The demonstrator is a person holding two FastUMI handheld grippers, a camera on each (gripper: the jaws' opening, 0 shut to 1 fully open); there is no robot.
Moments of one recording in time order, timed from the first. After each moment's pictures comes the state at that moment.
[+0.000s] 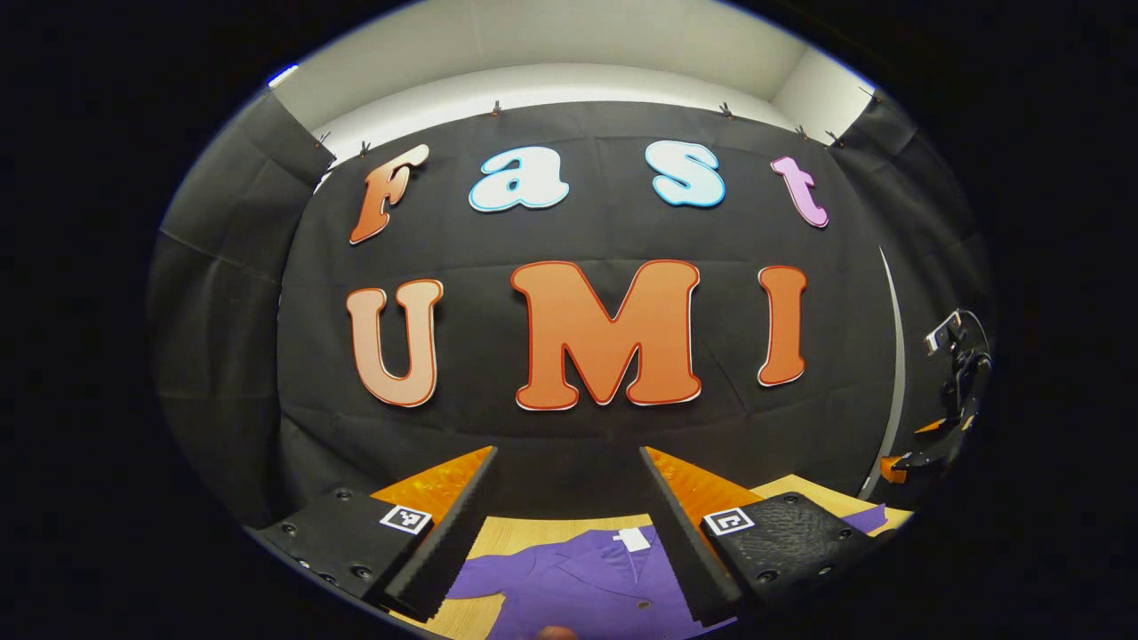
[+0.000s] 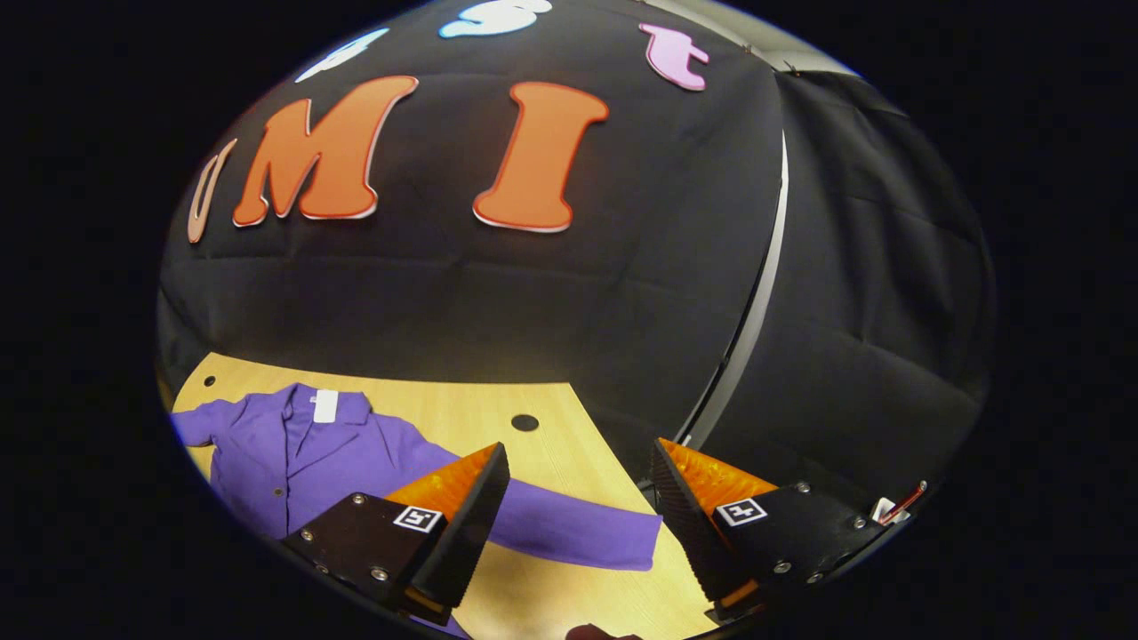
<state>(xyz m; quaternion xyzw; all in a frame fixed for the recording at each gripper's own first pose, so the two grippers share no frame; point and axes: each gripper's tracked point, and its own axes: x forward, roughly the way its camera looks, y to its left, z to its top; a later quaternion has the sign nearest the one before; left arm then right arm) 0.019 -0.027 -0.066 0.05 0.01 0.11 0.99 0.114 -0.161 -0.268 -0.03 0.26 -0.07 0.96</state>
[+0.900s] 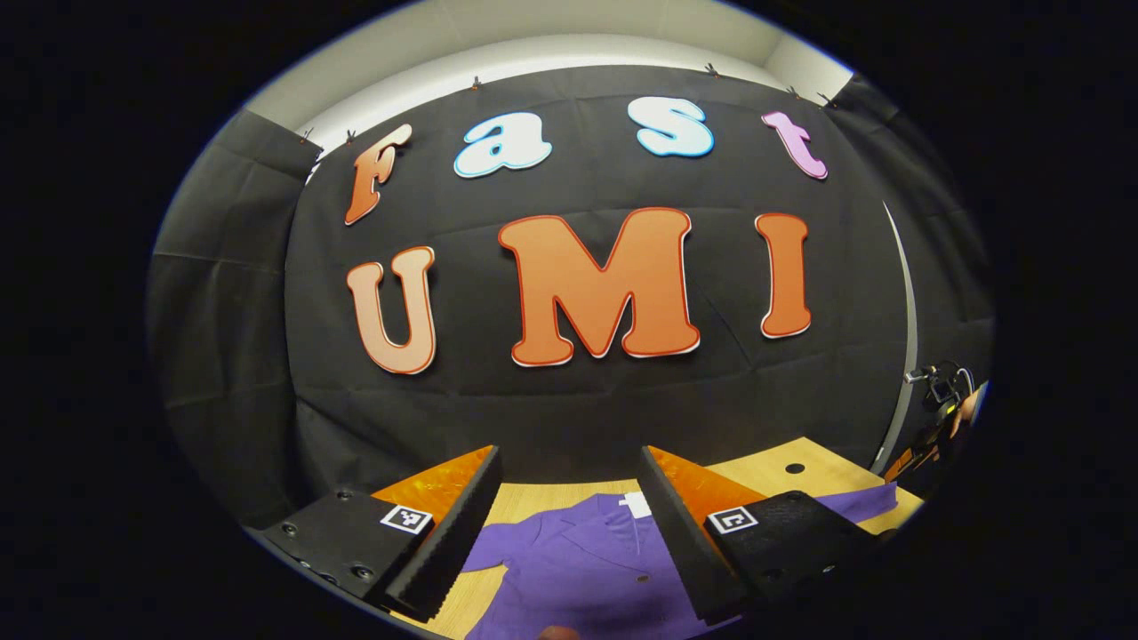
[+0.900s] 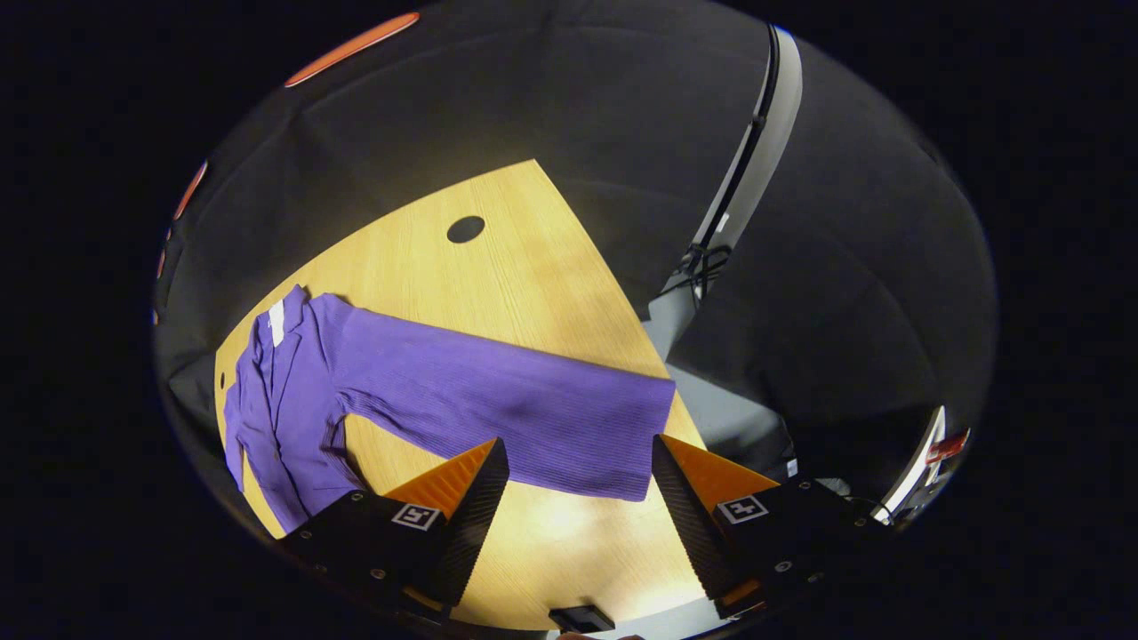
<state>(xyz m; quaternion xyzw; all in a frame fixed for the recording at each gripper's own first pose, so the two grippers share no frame) 0.016 -0.059 -0.114 0.07 0.10 0.14 0.98 0.108 -0.222 -0.443 0.12 0.61 -0.02 0.79</state>
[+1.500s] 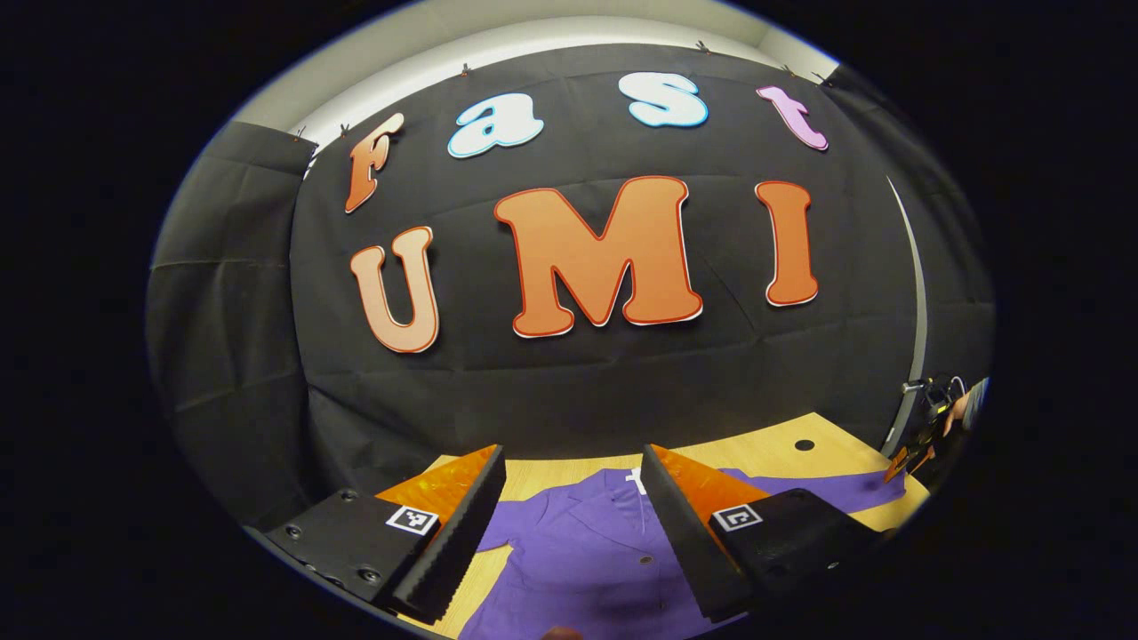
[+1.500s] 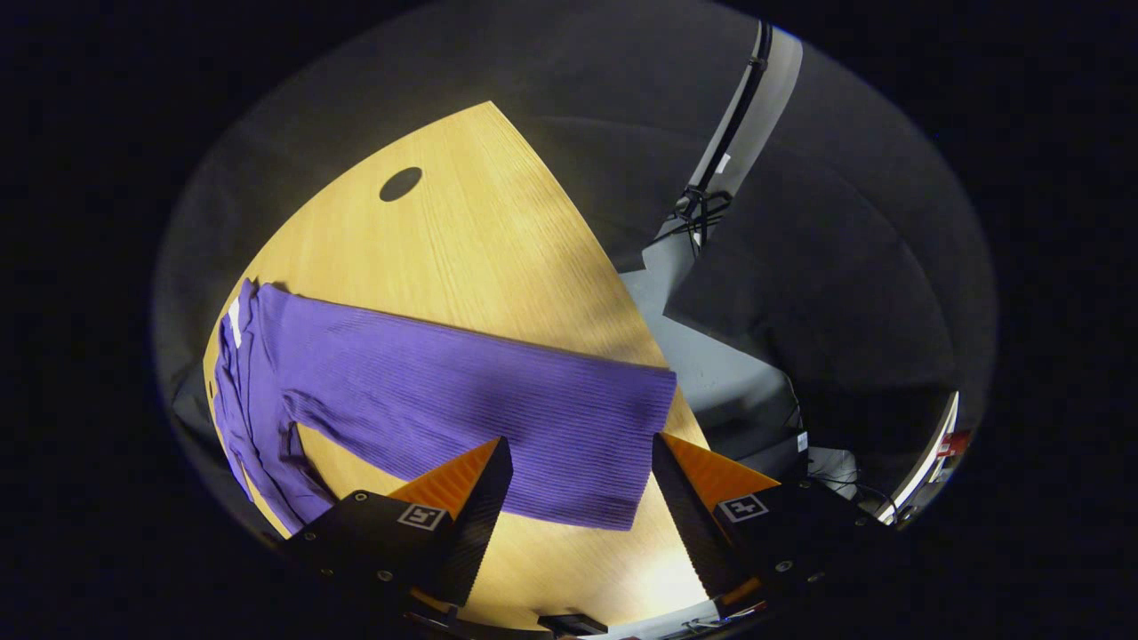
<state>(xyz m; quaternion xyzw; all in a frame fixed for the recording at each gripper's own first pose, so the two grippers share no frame) 0.012 -0.072 -0.133 0.08 0.13 0.16 0.98 0.108 -0.238 -0.514 0.13 0.67 -0.04 0.73</state>
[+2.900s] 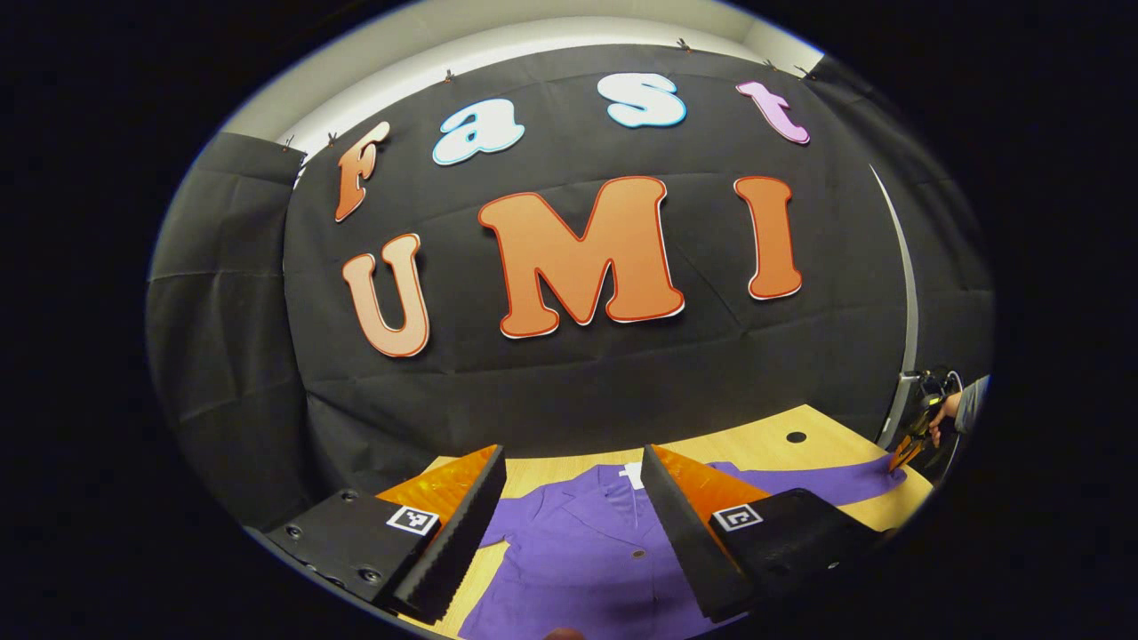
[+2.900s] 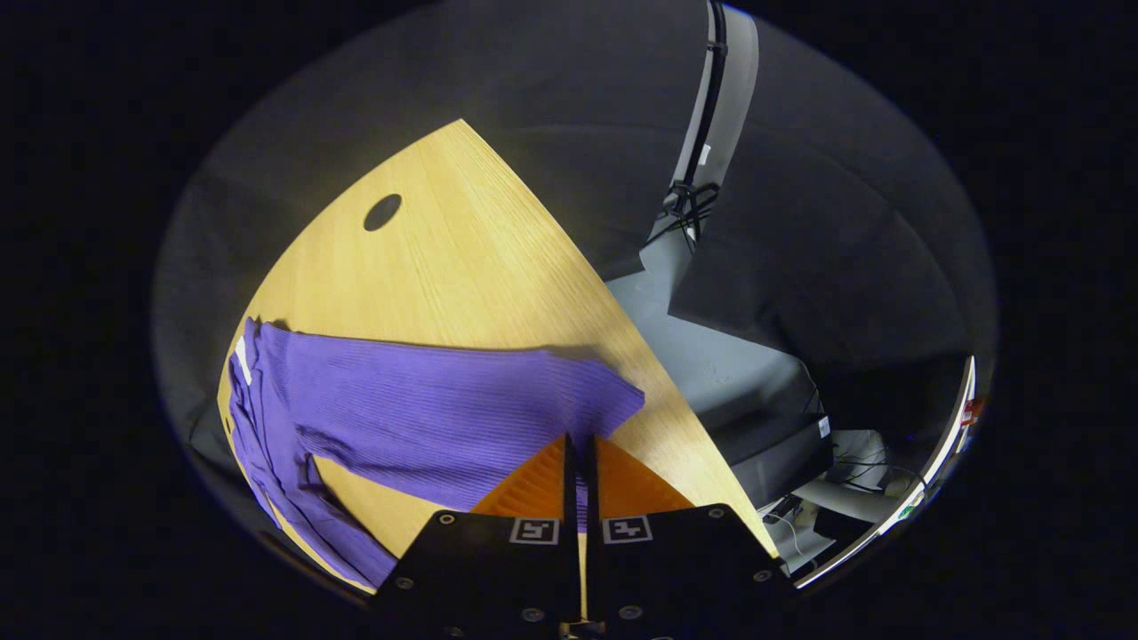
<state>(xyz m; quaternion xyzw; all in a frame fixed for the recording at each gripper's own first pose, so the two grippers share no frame) 0.001 -0.090 -0.137 0.09 0.13 0.14 0.98 0.116 -0.235 -0.501 0.18 0.64 -0.06 0.75</state>
